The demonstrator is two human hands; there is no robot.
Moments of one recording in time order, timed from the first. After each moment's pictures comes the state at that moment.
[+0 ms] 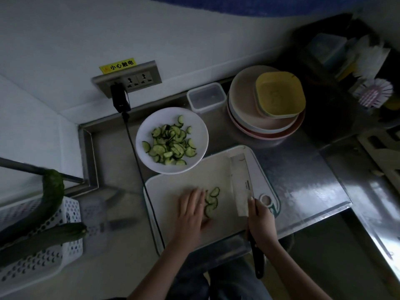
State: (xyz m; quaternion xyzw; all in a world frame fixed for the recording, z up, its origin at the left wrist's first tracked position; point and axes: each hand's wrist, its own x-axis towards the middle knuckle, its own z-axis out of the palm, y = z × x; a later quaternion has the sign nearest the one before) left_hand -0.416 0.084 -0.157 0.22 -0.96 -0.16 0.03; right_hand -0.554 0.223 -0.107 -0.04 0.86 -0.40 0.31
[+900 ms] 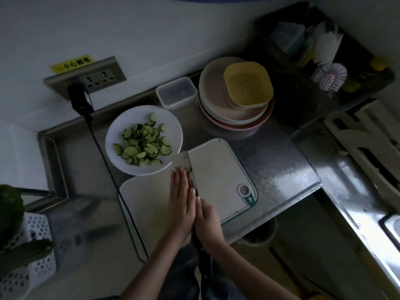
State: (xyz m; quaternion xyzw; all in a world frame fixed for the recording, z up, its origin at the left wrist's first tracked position) left_hand -0.470 0.094 -0.135 0.28 -0.86 -0.39 0.17; right_hand -0.498 0.176 -0.091 -0.07 0.79 -0.49 0.36
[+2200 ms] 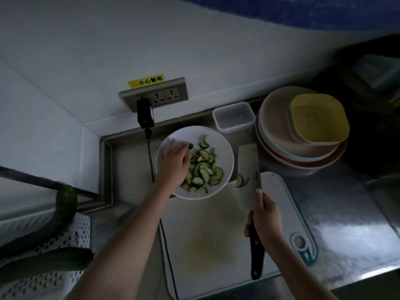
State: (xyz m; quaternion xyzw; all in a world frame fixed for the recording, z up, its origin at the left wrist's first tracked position) left_hand -0.506 -0.122 -0.135 0.34 -0.93 -0.13 0.03; right_hand -0.587 0.129 -0.100 -0.04 0.80 -0.49 0.34
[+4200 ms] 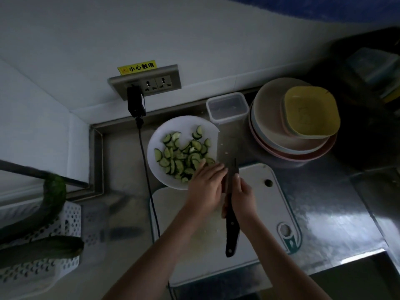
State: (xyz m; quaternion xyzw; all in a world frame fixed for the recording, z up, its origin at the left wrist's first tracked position) left_hand -0.520 0.004 -0.128 0.19 -0.94 -0.16 0.25; right_hand -0.578 0.095 -0.086 -0.01 0.75 -0.53 0.39
